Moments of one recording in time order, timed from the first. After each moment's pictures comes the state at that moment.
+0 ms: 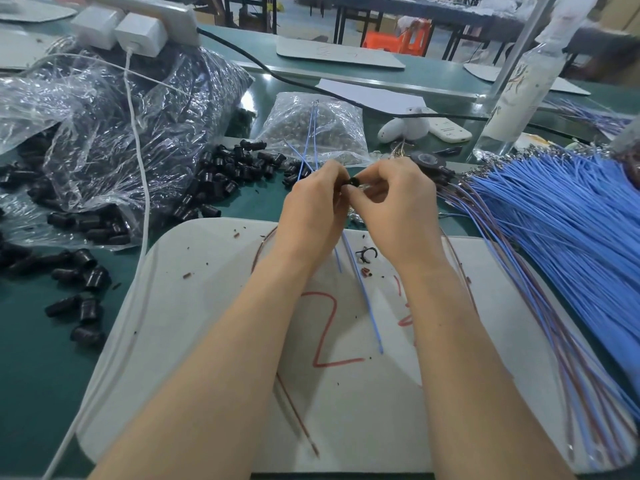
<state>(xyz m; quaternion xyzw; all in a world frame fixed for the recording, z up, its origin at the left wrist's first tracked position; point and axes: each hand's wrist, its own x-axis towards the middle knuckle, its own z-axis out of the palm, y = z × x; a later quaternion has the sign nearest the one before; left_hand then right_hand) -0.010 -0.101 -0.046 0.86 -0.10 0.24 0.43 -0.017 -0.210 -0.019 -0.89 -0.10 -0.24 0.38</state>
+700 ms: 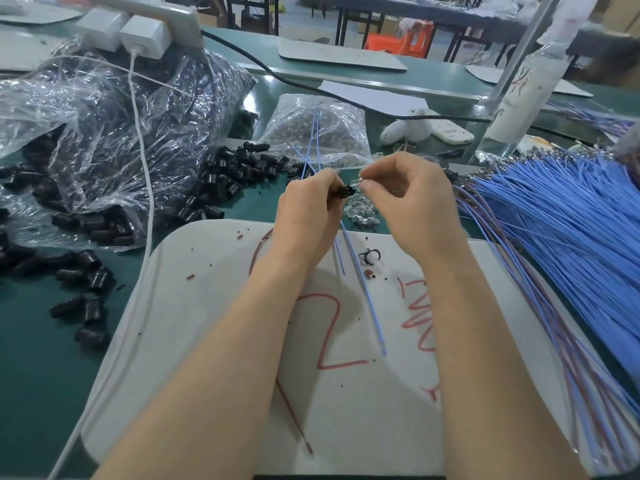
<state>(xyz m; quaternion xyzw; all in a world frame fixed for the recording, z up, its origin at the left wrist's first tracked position) -0.005 -0.094 -0.049 0.87 -0.05 0.22 0.43 -0.018 -0.220 -0.008 -0.86 -0.11 -0.18 0.47</state>
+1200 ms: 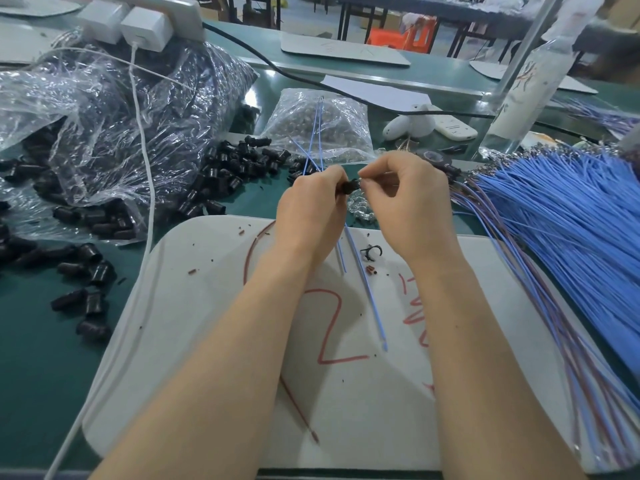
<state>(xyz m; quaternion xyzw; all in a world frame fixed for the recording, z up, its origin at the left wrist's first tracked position) -0.010 -0.099 -0.043 0.91 -0.03 0.21 0.35 -0.020 -0.212 -0.012 -0.88 -0.12 -0.24 0.39</state>
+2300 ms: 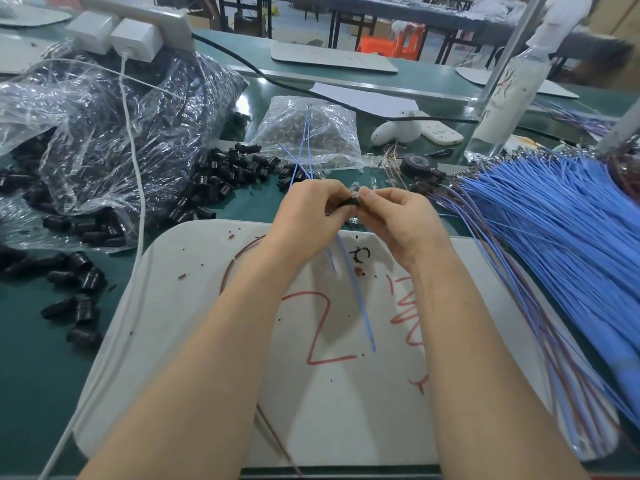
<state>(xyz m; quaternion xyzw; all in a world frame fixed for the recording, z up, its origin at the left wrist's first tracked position) -0.013 -0.097 -0.038 0.89 -0.12 0.14 0.41 0.000 -0.232 -0.036 -0.65 0.03 0.02 0.76</state>
